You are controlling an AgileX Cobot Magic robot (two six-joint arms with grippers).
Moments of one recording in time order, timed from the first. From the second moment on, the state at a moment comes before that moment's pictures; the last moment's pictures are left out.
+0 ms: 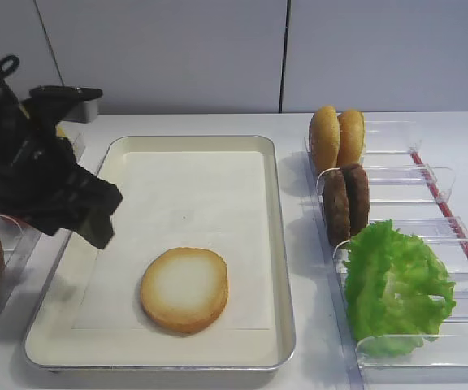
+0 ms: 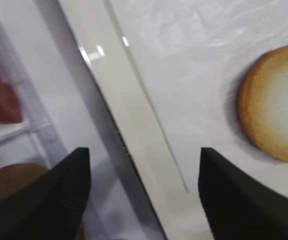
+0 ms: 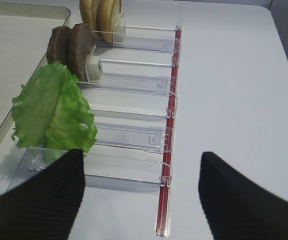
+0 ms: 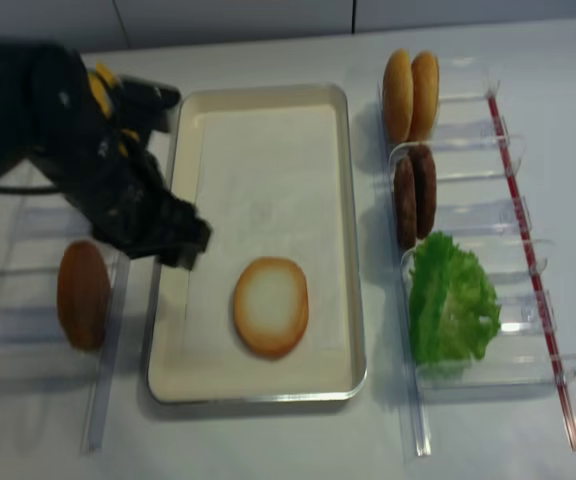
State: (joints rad) left arm -0.34 1.47 -1.07 -0.02 0.99 0.05; right arm 0.04 -0.02 -0.48 0.14 1.12 -0.08
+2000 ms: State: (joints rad) left arm -0.34 -0.02 -0.52 0.07 1.25 -0.05; right arm 0.04 -0.02 -0.48 0.14 1.12 -0.07
